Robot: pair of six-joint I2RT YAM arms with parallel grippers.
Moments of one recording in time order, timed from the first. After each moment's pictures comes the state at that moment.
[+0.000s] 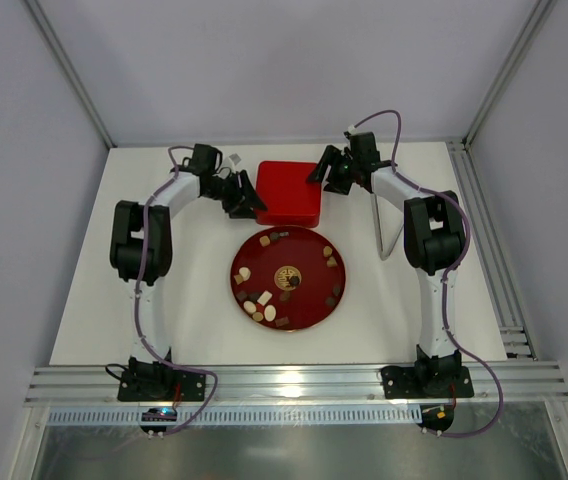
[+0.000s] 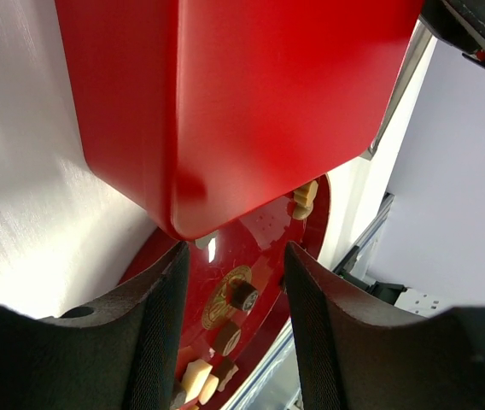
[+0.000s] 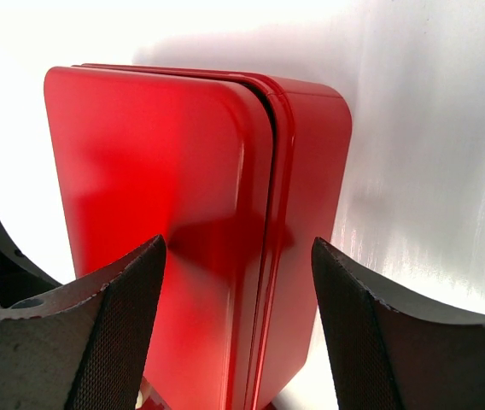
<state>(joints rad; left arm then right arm) -0.19 2.15 1.64 -0.53 0.77 -0.52 0.25 2.25 1.73 -0.19 -0.38 0.61</state>
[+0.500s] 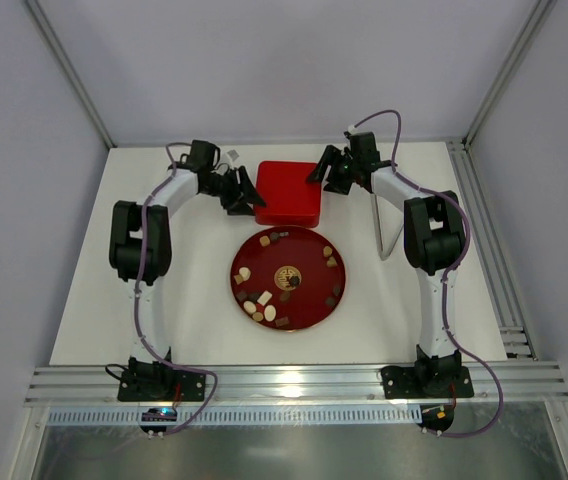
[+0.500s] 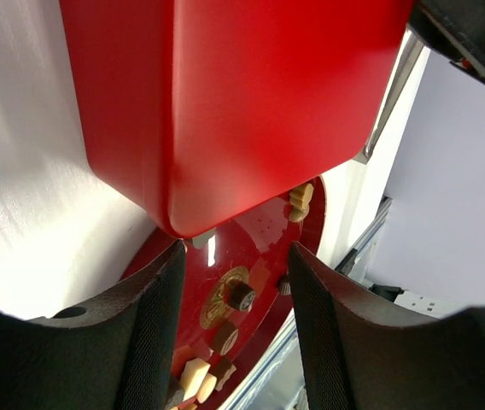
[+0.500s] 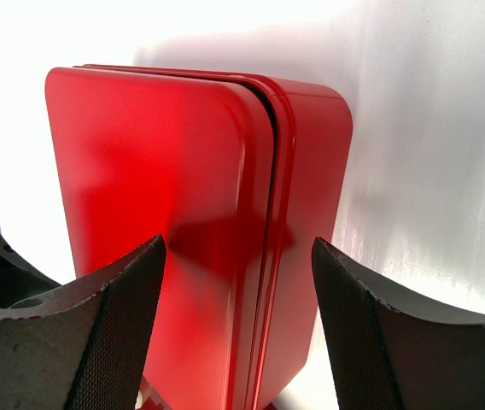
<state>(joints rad) -0.18 2.15 1.67 -0.55 0.77 -0.52 0.25 2.25 1.73 -0.19 -0.38 0.61</state>
